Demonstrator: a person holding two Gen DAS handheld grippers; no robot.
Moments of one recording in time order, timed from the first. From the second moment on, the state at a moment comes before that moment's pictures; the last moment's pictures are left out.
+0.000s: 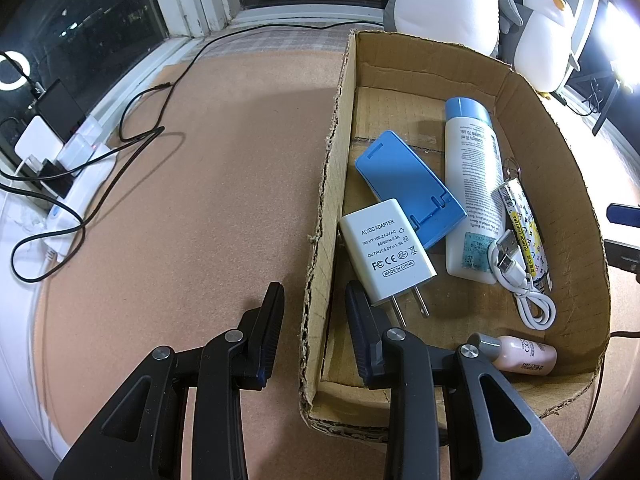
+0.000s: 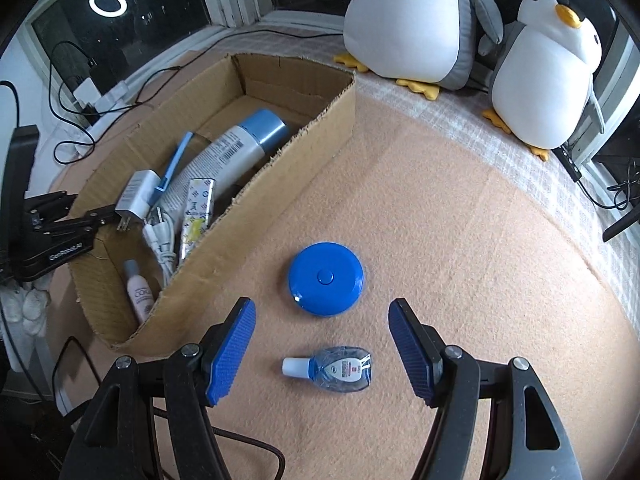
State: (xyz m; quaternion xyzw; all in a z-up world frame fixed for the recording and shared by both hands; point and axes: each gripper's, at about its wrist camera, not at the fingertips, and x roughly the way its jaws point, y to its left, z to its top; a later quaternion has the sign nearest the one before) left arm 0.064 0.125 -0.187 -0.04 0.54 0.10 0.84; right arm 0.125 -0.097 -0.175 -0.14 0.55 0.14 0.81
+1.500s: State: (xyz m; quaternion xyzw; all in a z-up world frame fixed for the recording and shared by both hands) left arm 0.064 0.126 -0.188 -0.04 0.54 0.10 0.84; right arm 0.162 -0.078 -0.215 -0.17 0.58 0.13 0.78
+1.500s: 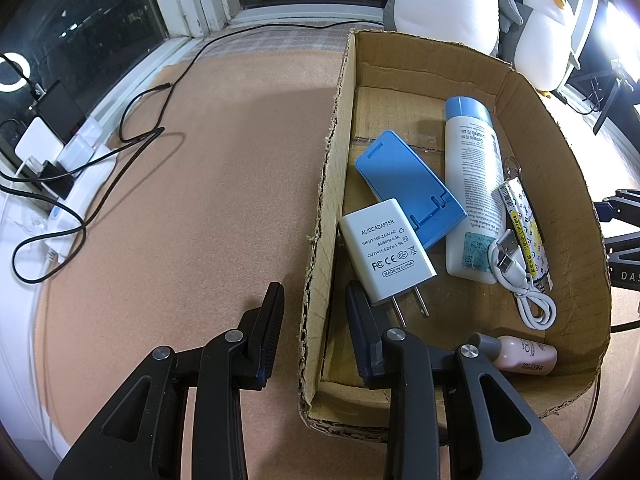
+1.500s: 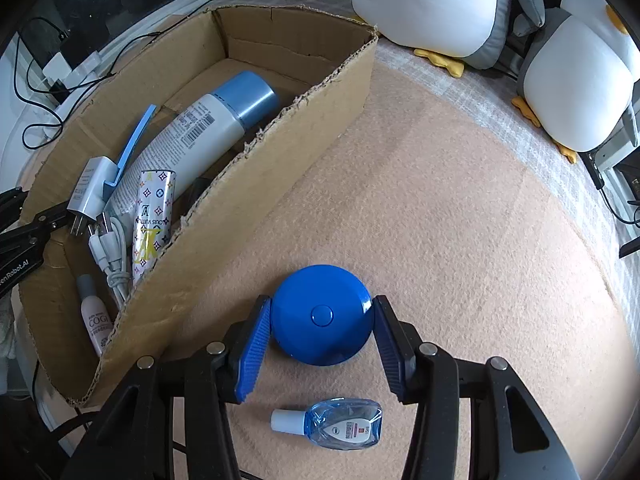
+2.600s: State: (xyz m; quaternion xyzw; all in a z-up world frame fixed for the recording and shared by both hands) left arm 0.064 0.126 -0.186 -0.04 0.54 0.10 0.83; right arm 0.109 -0.021 -0.126 -0.13 0.50 0.21 0.83
